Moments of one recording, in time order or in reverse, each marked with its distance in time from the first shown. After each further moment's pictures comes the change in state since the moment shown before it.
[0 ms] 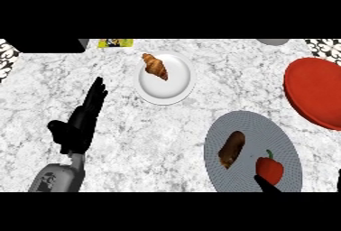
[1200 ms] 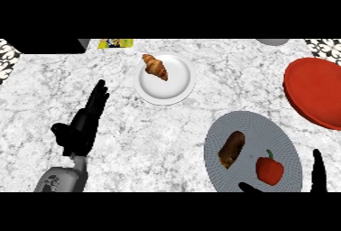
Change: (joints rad) left arm 0.022 -0.060 0.041 -0.004 -0.064 -0.048 0.003; right arm -0.012 0.035 0.044 0.019 -0.081 0.149 0.128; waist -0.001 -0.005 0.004
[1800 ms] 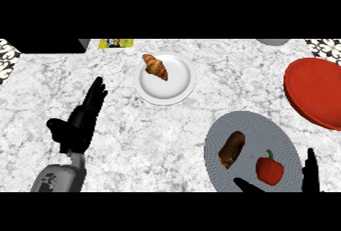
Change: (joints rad) left arm -0.015 -0.013 0.040 -0.013 -0.012 -0.034 0.033; right arm -0.013 -0.002 -0.002 0.071 -0.150 -0.113 -0.090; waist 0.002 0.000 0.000
